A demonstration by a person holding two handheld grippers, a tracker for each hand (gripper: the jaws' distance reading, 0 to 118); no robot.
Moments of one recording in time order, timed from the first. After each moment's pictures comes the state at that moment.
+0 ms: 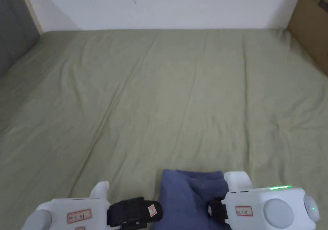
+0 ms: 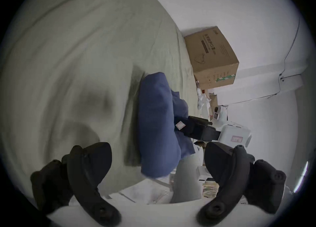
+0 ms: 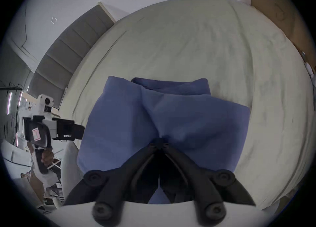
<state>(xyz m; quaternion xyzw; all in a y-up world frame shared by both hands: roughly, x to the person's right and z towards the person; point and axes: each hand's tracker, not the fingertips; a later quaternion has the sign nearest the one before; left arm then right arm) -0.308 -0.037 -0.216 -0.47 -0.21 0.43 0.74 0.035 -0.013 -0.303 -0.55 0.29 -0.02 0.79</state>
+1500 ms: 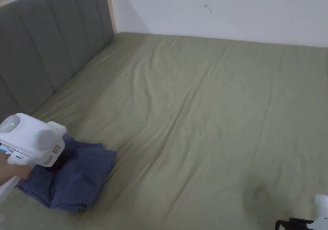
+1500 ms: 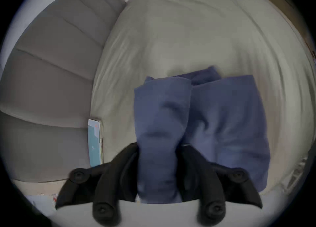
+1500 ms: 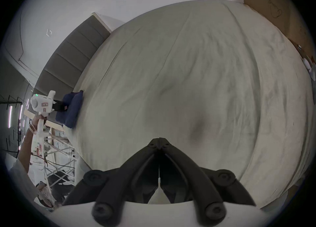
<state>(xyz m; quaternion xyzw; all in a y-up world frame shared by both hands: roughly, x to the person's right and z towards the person) -0.603 0.030 -0.239 -0.62 0.19 -0.06 0.76 -0.005 0.009 -0.315 -0.54 0.26 -0.06 0.80</state>
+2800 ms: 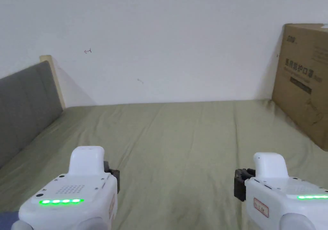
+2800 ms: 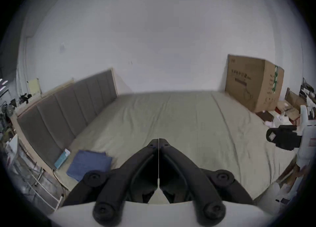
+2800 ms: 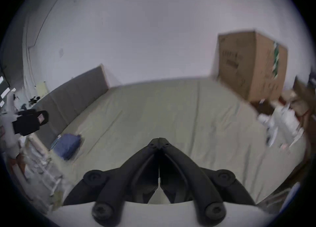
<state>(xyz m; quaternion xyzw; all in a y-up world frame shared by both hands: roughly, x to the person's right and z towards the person) -0.210 0.206 -0.145 -0.16 0.16 -0.01 0.97 0.076 0.168 -0.239 -0.20 0.16 -0.02 0.97</state>
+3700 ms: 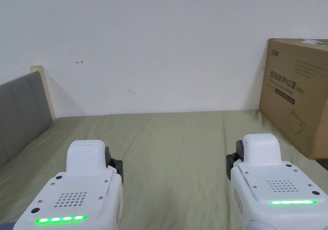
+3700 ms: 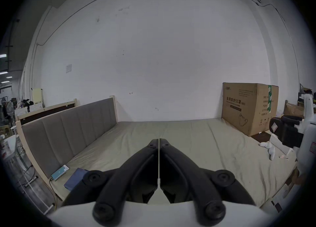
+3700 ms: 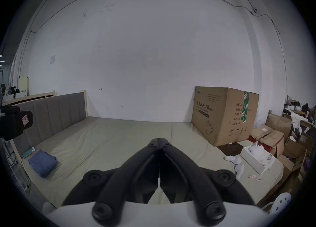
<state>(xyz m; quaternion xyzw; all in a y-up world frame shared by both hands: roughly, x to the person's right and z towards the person) -0.180 0.226 -0.128 -0.06 0.16 -0.02 0.99 0.061 0.207 -0.208 -0.06 0.07 0.03 1.00</state>
